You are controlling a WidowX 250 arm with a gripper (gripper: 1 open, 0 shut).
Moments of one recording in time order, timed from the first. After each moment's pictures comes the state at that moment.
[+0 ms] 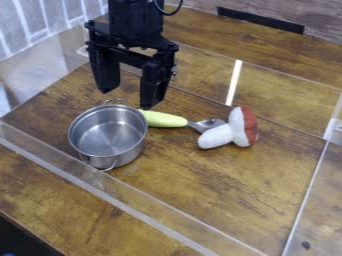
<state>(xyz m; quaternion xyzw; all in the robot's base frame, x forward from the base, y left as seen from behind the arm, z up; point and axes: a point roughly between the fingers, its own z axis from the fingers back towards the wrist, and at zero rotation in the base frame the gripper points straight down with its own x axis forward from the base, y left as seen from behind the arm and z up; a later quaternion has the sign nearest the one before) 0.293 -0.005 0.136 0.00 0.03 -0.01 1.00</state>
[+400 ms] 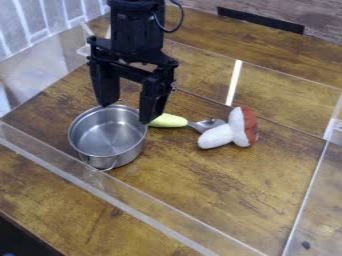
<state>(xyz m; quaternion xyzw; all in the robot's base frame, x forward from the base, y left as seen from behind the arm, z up) 0.286 -0.006 0.117 -0.01 0.07 -0.01 1.00</state>
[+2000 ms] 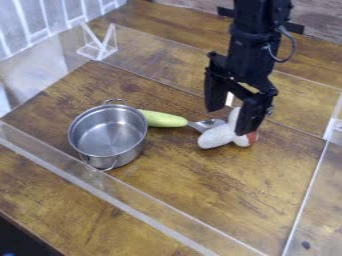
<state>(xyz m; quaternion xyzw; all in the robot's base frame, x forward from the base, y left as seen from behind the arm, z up) 0.386 -0.083 0.081 0.02 0.02 -0.21 0.98</state>
